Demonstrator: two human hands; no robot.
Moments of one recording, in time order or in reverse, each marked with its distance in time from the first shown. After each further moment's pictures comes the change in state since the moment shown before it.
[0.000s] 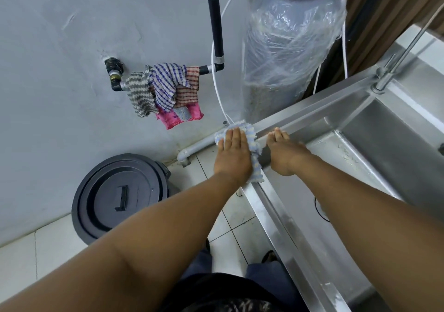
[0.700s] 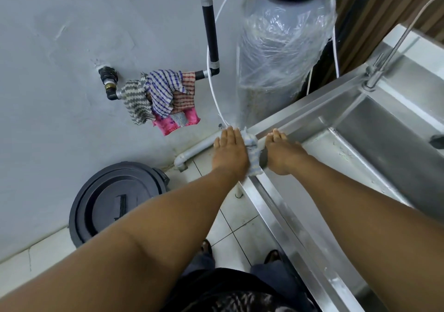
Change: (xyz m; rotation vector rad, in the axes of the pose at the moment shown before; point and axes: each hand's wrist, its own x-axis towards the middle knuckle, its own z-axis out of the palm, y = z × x) left_hand 0.013 -0.012 -0.011 -0.028 -0.011 -0.007; right_hand 0.004 -0.013 0.001 0.025 0.034 0.070
